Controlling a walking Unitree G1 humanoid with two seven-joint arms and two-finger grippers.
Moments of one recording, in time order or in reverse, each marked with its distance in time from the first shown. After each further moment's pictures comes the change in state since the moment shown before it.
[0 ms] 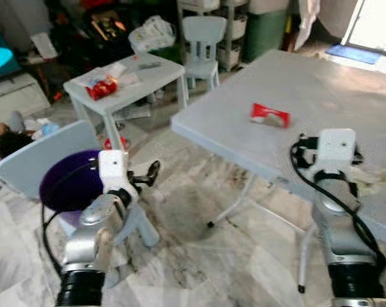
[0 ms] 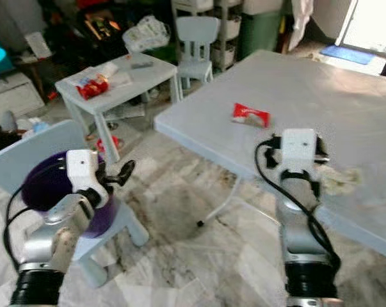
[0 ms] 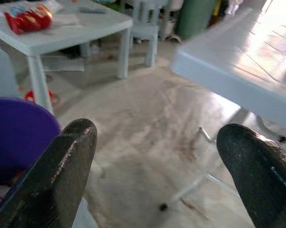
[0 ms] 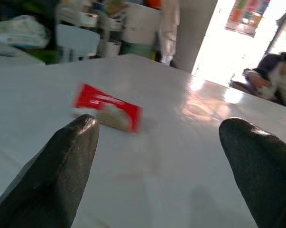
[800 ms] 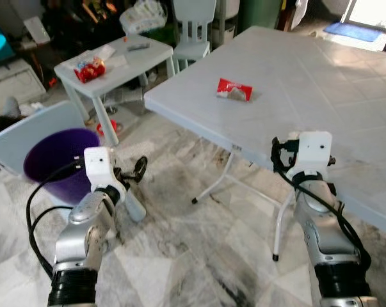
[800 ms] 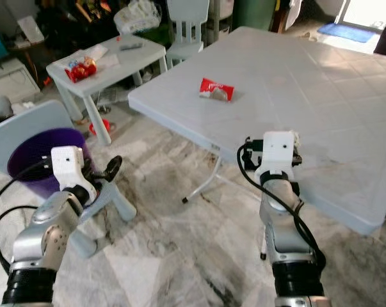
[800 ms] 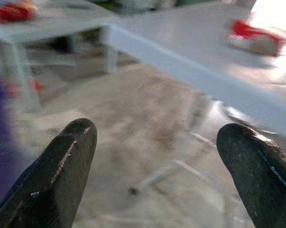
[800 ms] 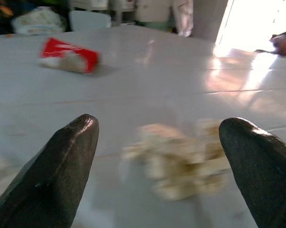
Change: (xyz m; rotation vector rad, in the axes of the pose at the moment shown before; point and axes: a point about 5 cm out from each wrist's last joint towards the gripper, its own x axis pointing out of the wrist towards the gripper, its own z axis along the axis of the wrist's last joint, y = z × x) left arm 0.004 -0.016 0.001 -0.032 -0.022 -0.028; right arm -0.003 -0.003 -0.016 0.105 0.071 0.048
